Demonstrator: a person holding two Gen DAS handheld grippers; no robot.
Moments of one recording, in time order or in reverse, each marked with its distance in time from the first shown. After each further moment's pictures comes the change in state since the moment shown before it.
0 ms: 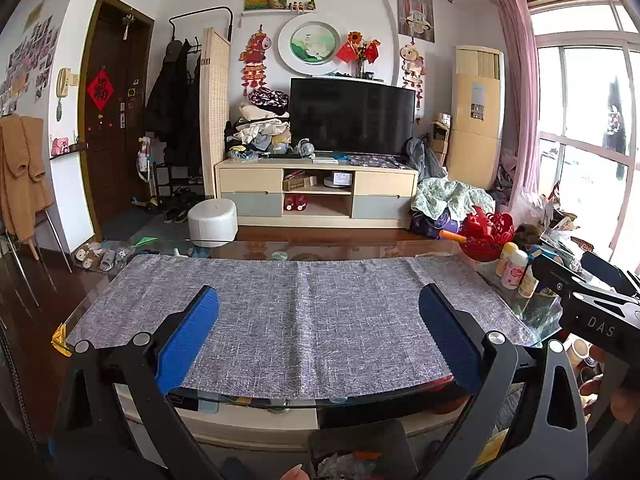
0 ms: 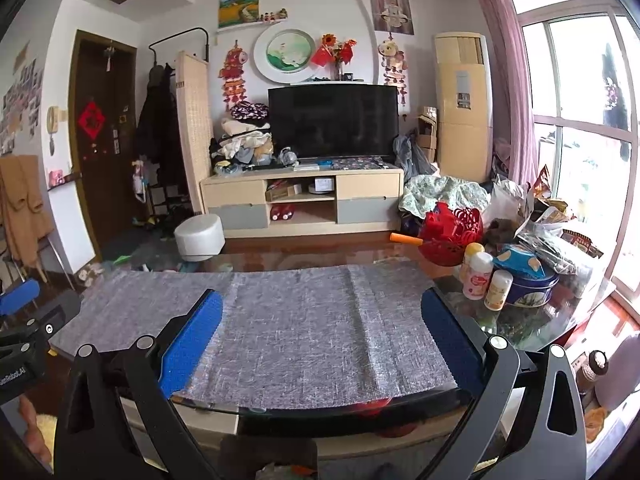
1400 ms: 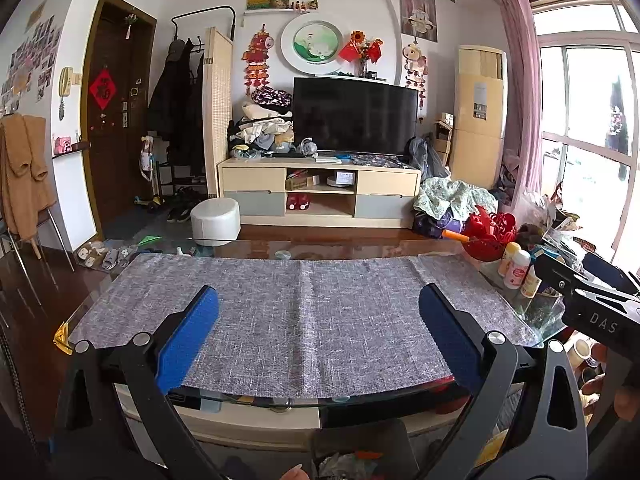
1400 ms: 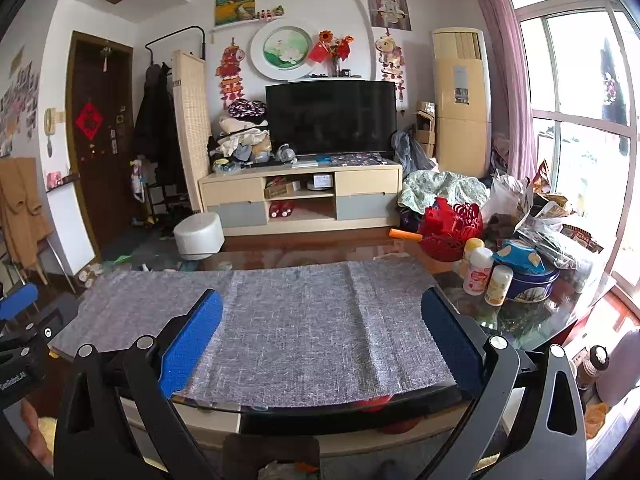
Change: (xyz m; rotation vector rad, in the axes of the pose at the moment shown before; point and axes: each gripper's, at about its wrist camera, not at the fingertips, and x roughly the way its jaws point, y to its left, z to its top) left arm -0.001 0.003 0.004 -0.005 0.001 0.010; right arm -0.003 0.007 0.004 0.015 0.014 -0.002
